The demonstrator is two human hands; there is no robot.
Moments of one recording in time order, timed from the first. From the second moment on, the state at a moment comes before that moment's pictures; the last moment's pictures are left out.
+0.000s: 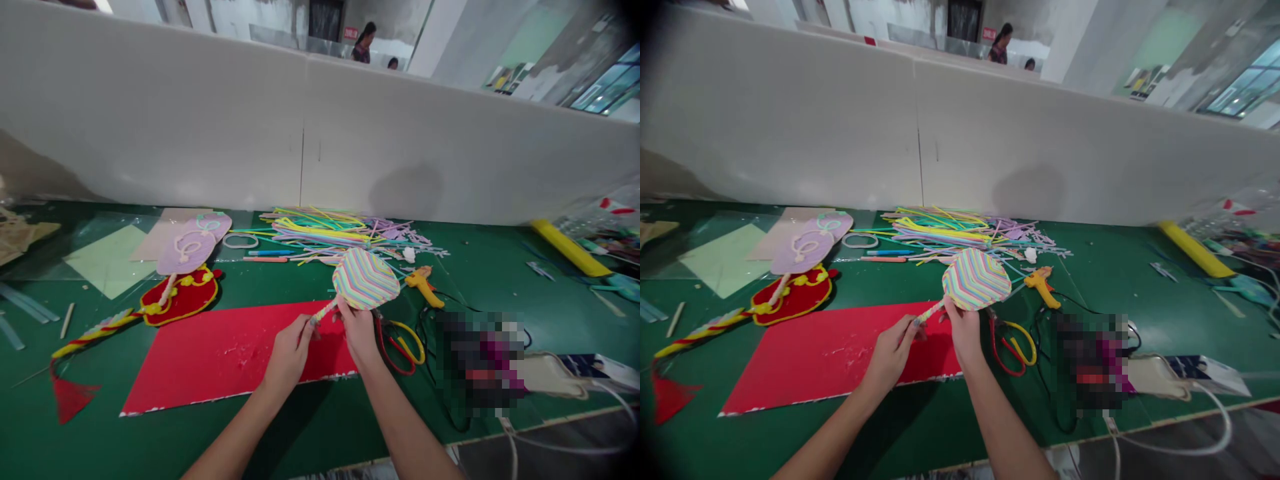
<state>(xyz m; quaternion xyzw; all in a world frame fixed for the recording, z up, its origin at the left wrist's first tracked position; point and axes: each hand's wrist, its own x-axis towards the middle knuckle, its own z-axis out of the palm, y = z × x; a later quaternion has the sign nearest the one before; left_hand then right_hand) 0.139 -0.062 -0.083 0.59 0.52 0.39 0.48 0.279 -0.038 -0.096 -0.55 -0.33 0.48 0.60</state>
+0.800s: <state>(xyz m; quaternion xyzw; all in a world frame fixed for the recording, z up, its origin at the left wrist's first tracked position) 0.136 -0.053 -0.097 0.32 0.40 0.36 0.78 0.292 -0.040 -0.103 -0.46 -0.36 0.57 0.57</state>
